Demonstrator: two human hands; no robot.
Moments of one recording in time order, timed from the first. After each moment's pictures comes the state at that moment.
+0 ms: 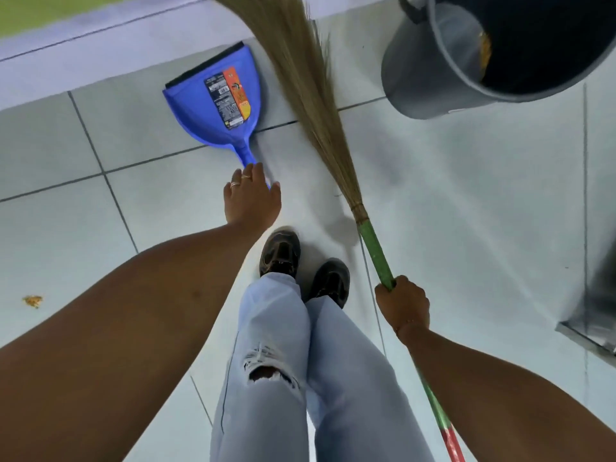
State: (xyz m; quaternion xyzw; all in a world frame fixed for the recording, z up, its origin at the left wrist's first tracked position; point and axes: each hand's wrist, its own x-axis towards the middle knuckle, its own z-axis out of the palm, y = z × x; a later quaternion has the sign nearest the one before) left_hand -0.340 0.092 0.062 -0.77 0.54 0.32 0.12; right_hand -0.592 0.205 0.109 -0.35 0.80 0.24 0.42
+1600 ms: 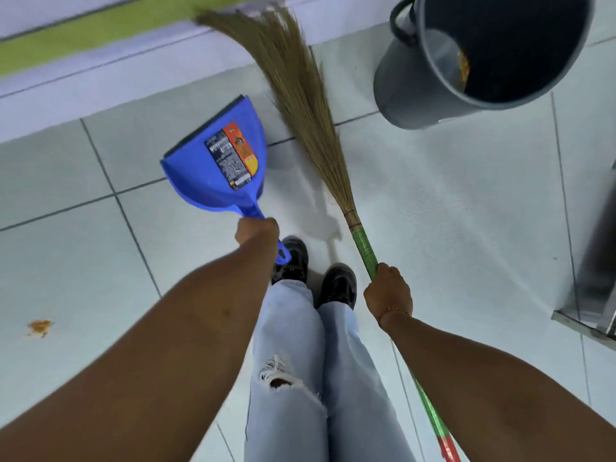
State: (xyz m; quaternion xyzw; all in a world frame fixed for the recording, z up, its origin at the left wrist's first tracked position) left_hand -0.333 0.109 0.125 -0.89 0.08 0.46 -0.01; right_hand -0.525 0.193 0.145 -0.43 0.78 0.24 0.39
